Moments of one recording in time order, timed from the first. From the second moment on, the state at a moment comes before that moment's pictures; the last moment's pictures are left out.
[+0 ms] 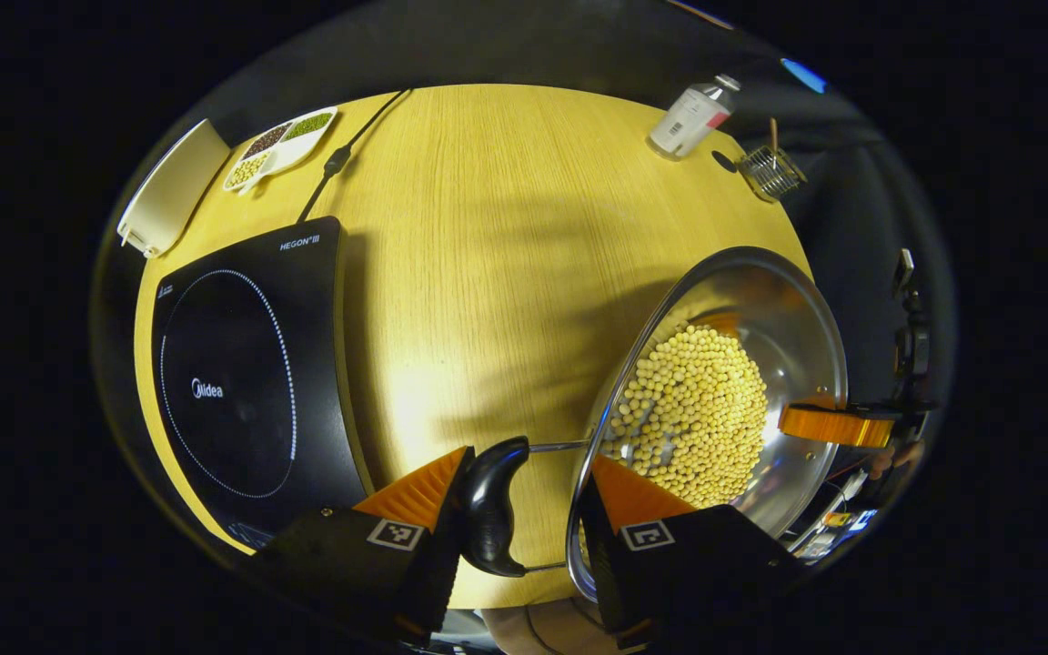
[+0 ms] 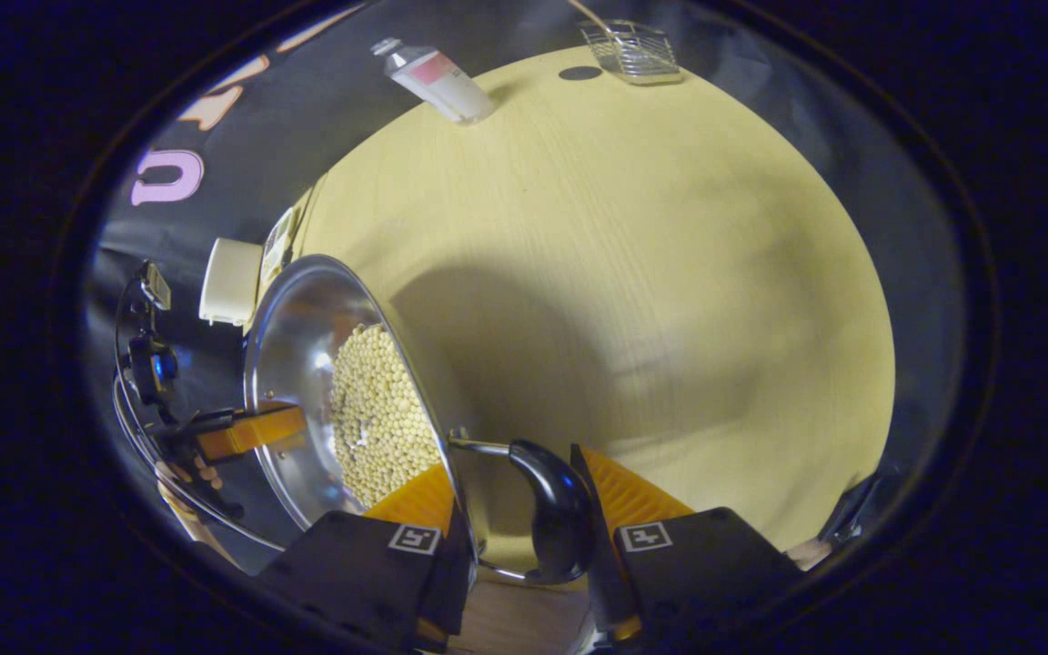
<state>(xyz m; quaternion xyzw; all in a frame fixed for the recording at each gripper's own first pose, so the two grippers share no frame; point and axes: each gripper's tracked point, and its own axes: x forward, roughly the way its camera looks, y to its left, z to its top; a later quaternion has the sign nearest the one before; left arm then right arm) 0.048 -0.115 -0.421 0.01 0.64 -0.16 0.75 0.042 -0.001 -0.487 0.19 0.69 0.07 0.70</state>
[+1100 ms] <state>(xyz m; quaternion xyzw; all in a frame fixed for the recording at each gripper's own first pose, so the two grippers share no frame) 0.012 0.060 -0.373 0.02 0.60 -0.22 0.77 -0.056 0.165 -0.410 0.18 0.65 0.02 0.73</state>
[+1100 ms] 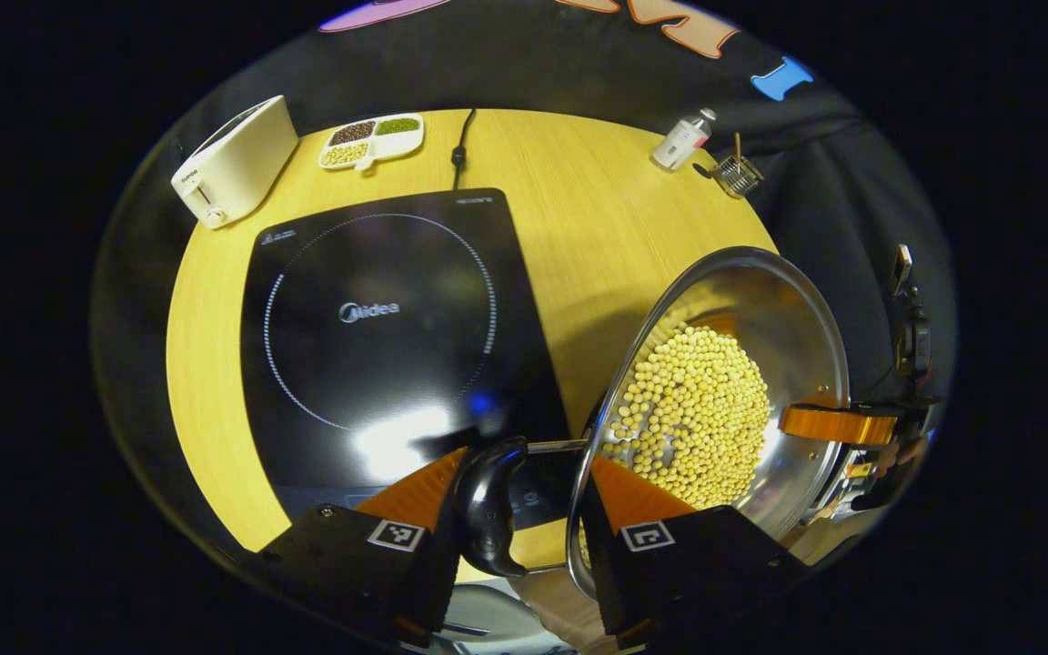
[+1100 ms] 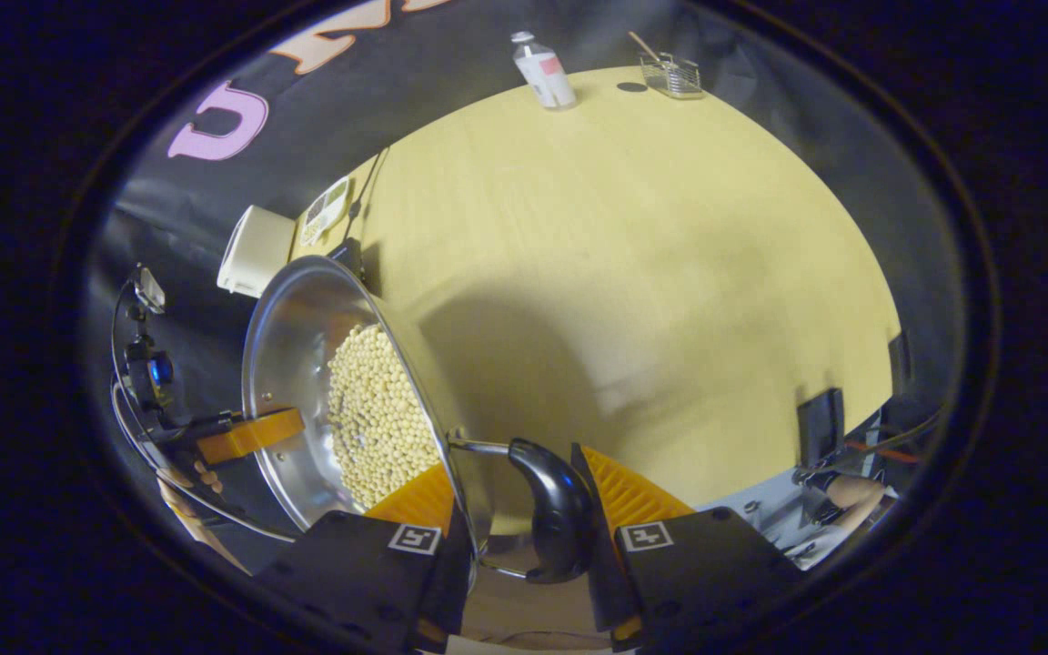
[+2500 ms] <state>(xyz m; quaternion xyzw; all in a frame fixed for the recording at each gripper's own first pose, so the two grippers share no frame) 0.119 0.223 -0.396 0.04 0.56 -0.17 0.81 0.033 0.350 -0.453 0.21 0.61 0.06 0.76</state>
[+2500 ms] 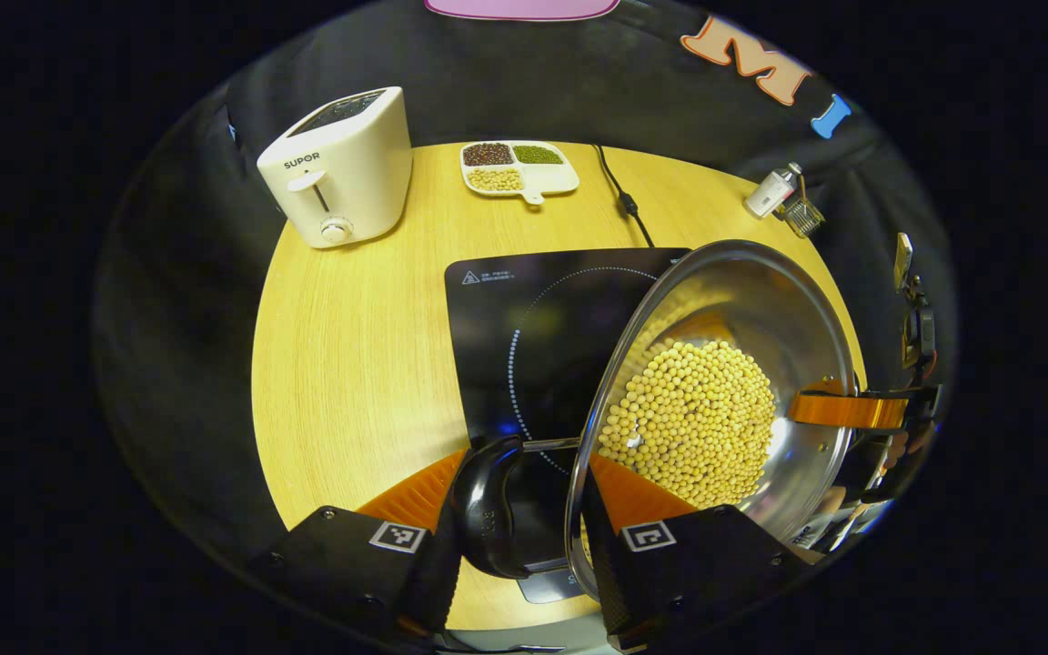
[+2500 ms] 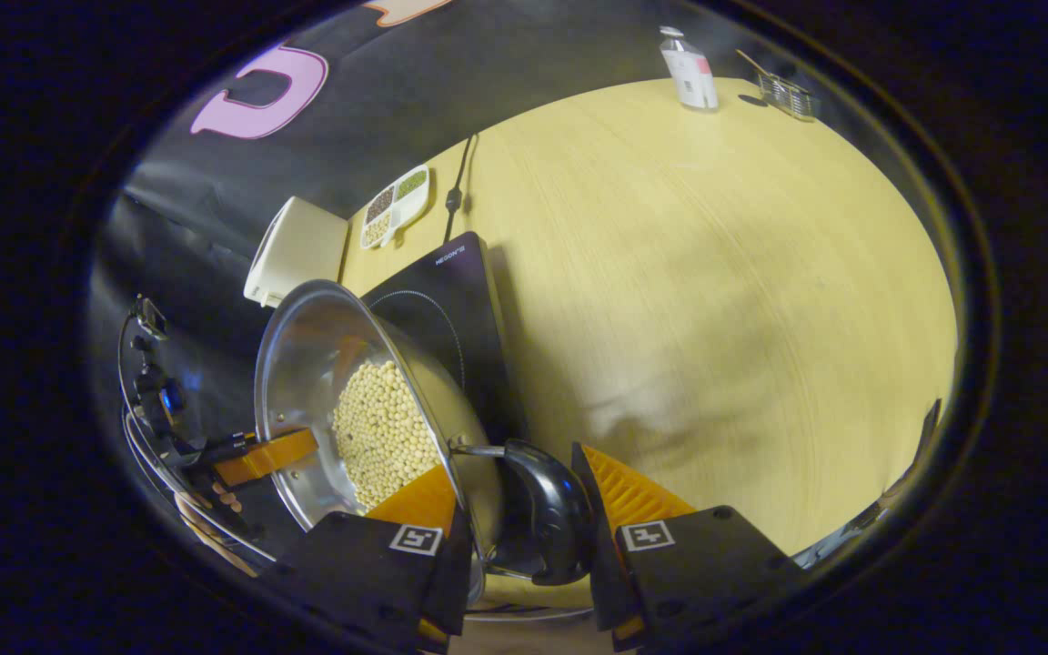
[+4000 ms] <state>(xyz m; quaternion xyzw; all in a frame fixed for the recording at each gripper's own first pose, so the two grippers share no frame) 0.160 0.233 -0.412 0.04 0.54 -0.15 0.83 0.098 0.369 -0.470 0.23 0.56 0.08 0.79</state>
